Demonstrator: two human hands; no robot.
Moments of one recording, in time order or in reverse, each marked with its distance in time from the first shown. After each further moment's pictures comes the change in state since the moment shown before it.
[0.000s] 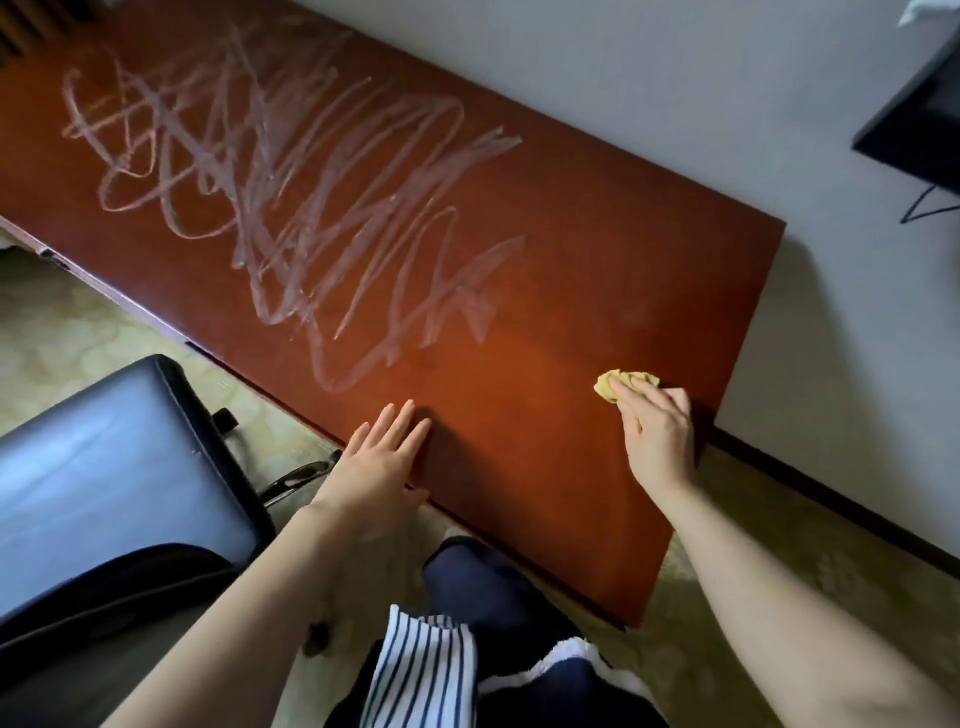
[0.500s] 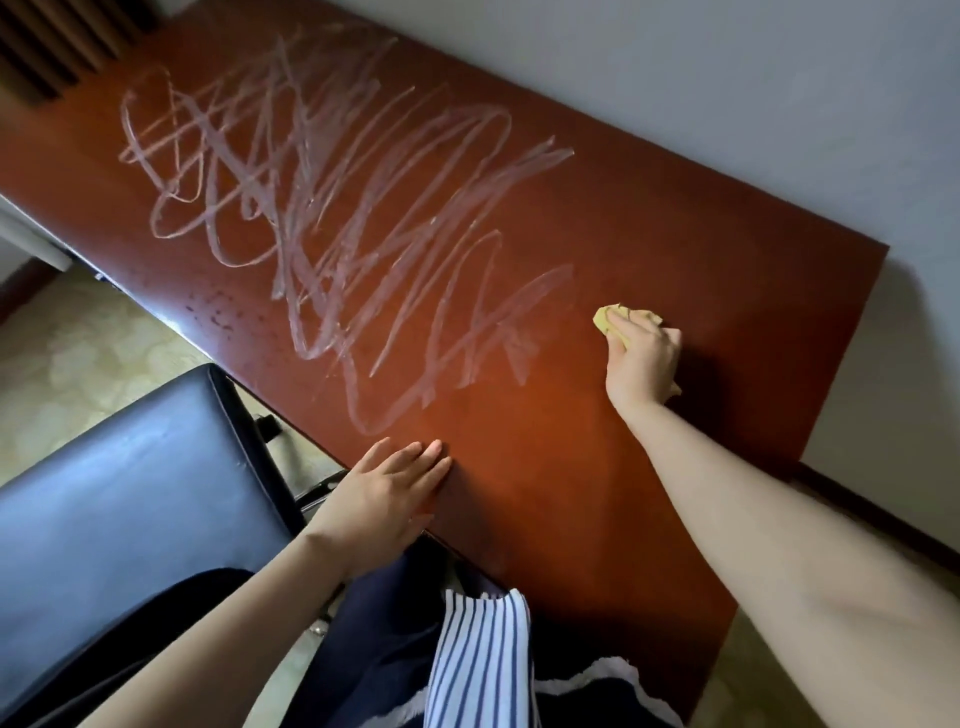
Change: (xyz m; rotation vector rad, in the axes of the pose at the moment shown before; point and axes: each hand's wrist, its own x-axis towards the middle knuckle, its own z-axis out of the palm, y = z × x) left_hand 0.010 -0.034 -0.028 0.169 0.108 0.188; right_hand 0.138 -0.062 0.067 0.103 -0.055 0.305
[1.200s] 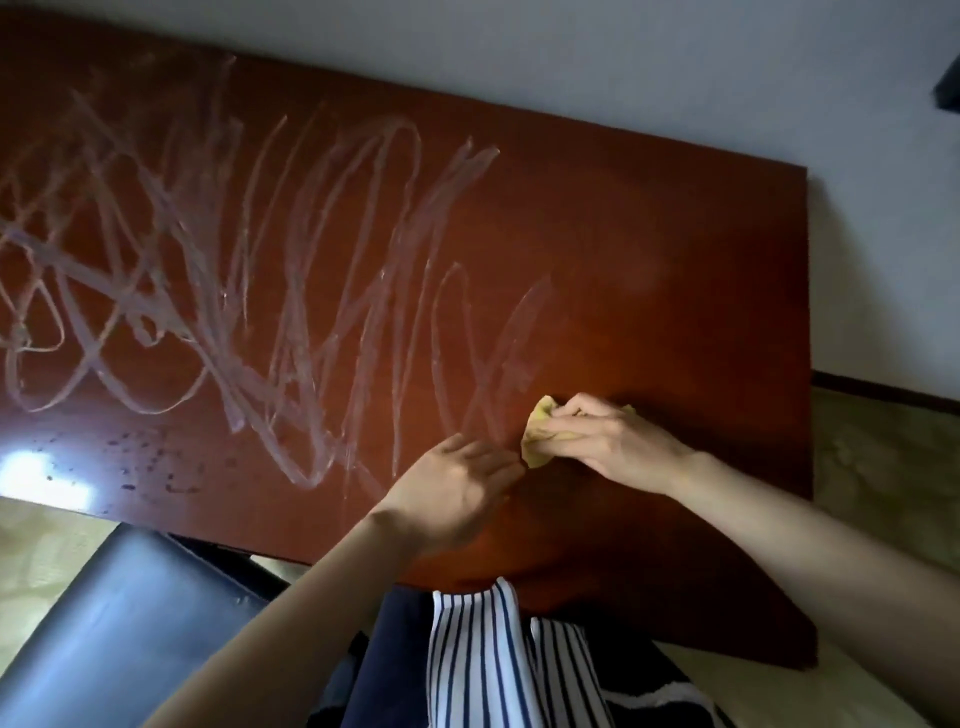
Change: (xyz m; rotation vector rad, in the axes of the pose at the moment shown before) left_hand 0.097 -0.077 -0.053 -0.096 0.175 0.686; right_hand -0.061 -0.038 -0.001 -0.156 -0.490 -0.800
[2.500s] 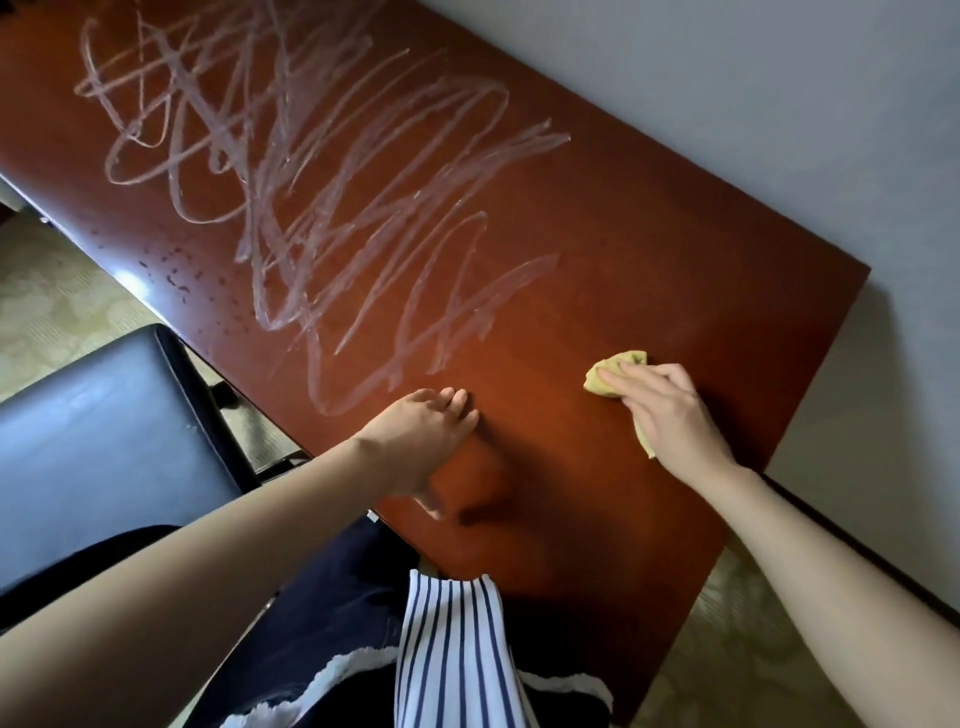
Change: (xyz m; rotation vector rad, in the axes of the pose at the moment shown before) left_hand 0.053 0.087 0.037 0.200 -0.557 -0.574; right_hand -0.079 0.098 -0.042 0.003 0.118 0.174
